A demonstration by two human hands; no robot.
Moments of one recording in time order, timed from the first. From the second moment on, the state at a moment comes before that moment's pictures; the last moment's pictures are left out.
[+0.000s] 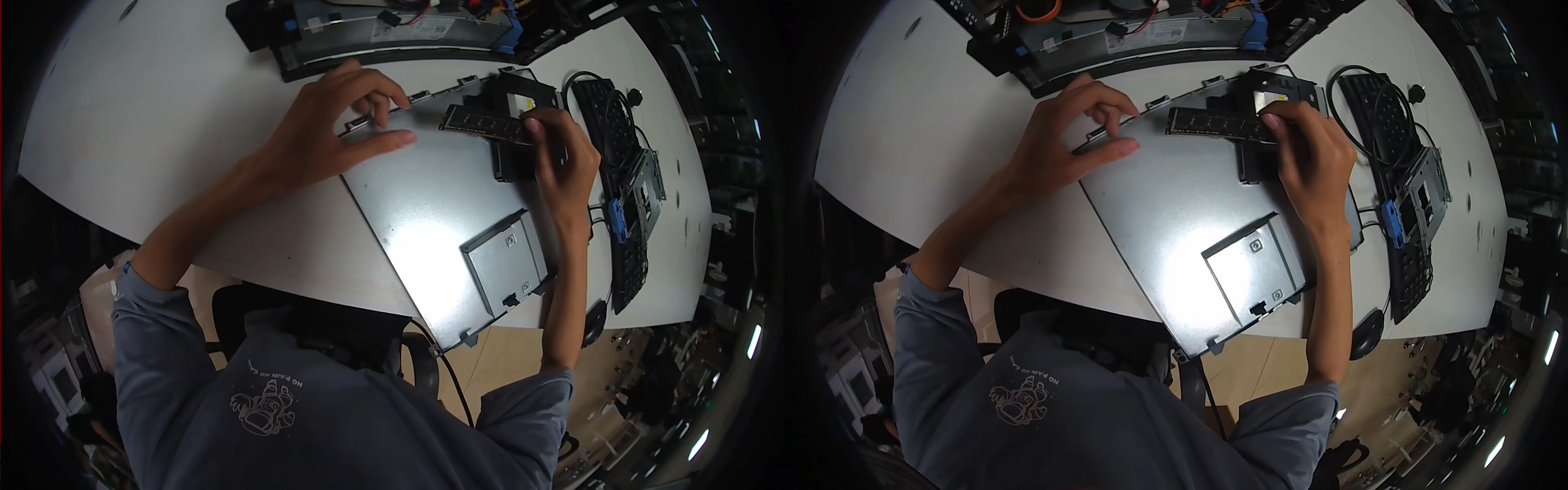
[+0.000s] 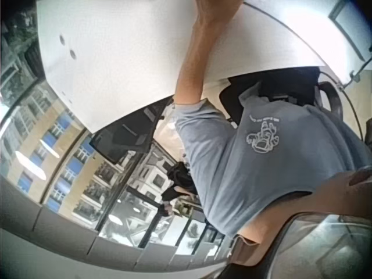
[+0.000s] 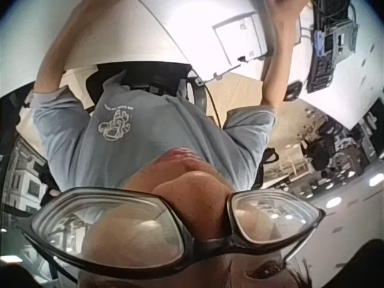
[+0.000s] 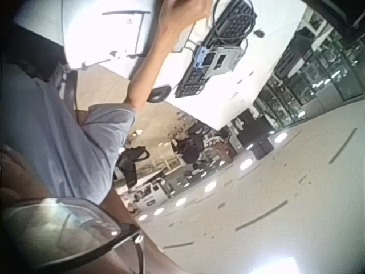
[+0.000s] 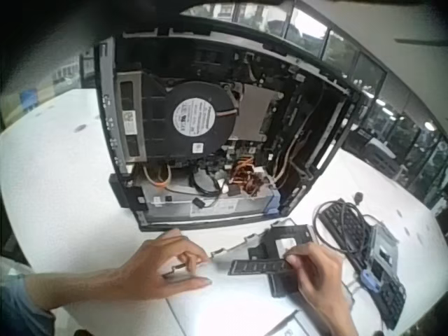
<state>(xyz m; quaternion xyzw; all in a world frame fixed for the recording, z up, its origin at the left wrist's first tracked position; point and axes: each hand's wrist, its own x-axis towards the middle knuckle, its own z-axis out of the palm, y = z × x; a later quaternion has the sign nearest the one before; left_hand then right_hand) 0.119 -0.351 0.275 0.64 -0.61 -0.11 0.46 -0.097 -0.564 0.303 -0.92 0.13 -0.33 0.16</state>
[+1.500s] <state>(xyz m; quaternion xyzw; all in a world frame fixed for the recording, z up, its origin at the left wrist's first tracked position) 0.113 -0.343 0.270 0.62 -0.58 -0.08 0.52 -0.097 -0.543 0.305 -0.90 -0.07 -0.44 0.01</state>
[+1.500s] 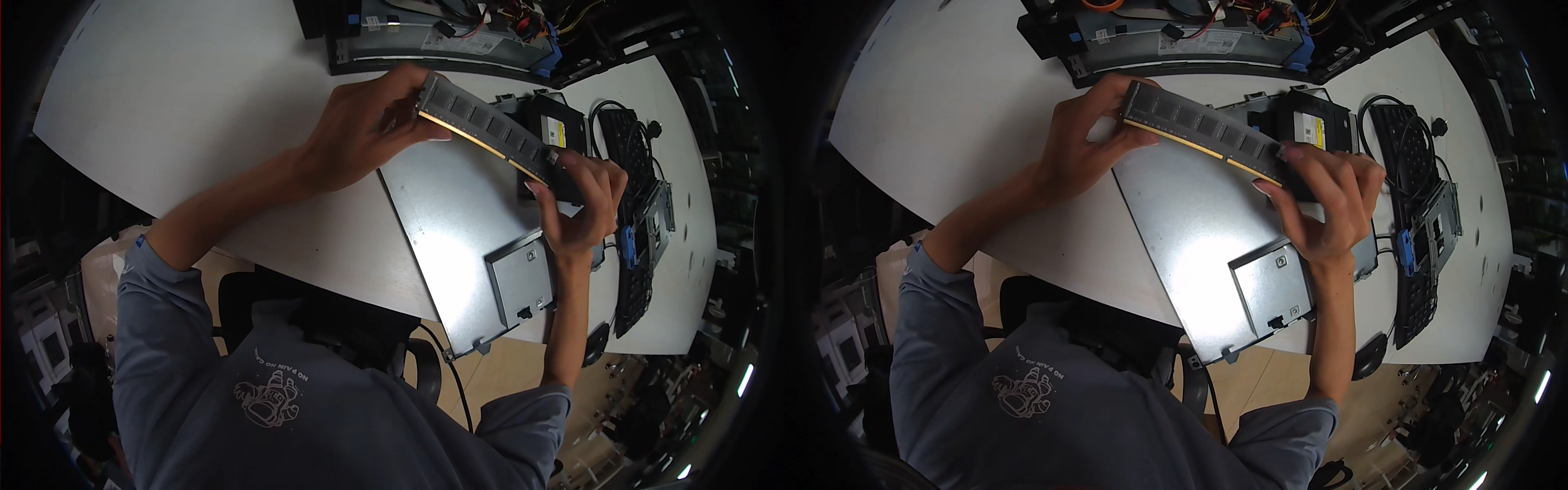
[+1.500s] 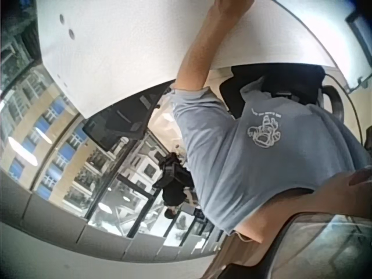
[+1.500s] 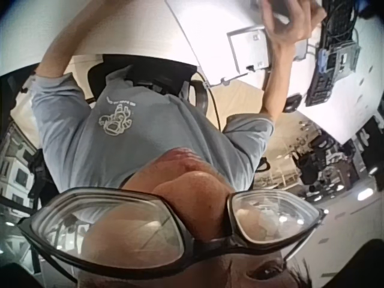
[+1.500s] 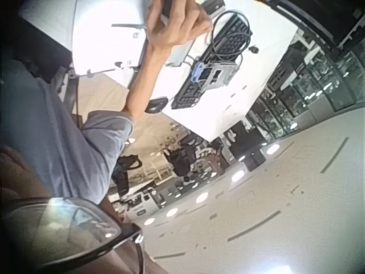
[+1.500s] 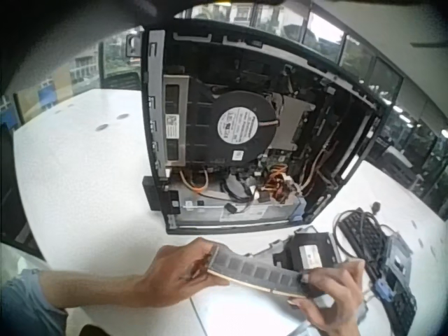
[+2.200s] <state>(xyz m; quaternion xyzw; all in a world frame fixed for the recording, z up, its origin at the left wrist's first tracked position) 0.111 -0.343 0.283 0.61 -0.54 -0.19 0.54 -0.096 -0.534 0.306 -0.94 -0.07 -0.34 -0.01</state>
